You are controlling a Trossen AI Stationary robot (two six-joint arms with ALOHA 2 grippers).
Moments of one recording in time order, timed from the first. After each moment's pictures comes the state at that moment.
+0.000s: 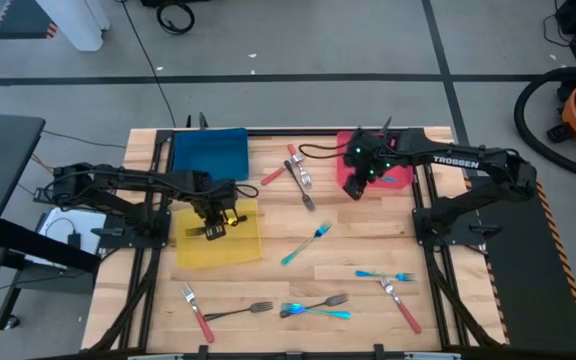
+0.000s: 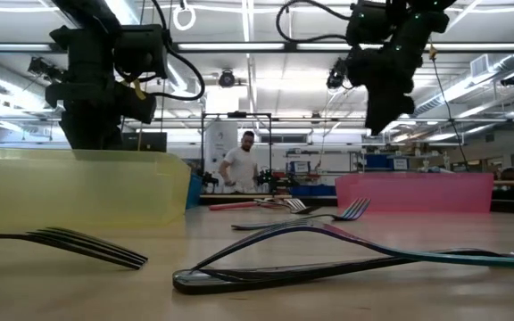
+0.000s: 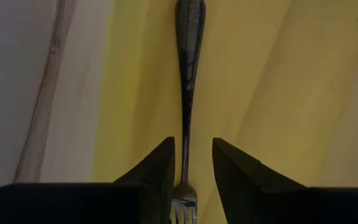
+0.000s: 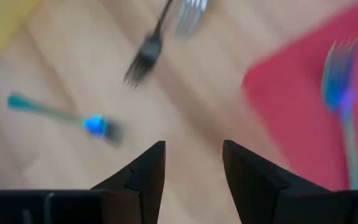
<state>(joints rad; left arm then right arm) 0.17 1.33 0.75 -0.80 0.07 -0.16 -0.40 1.29 1.01 -0.87 -0.14 0.30</state>
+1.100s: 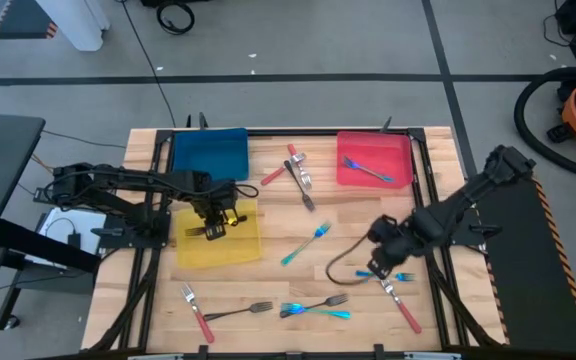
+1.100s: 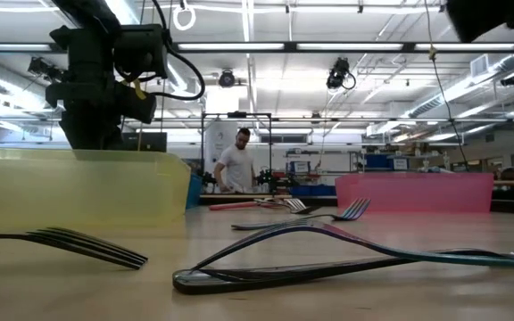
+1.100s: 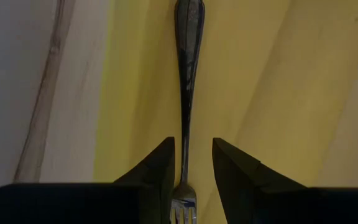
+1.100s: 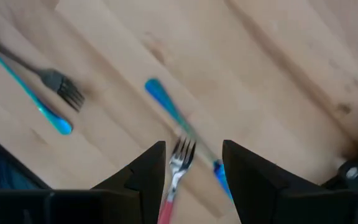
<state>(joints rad) 0.17 1.33 0.75 -0.80 0.07 -0.16 0.58 1.29 1.01 -1.13 0.04 1.39</state>
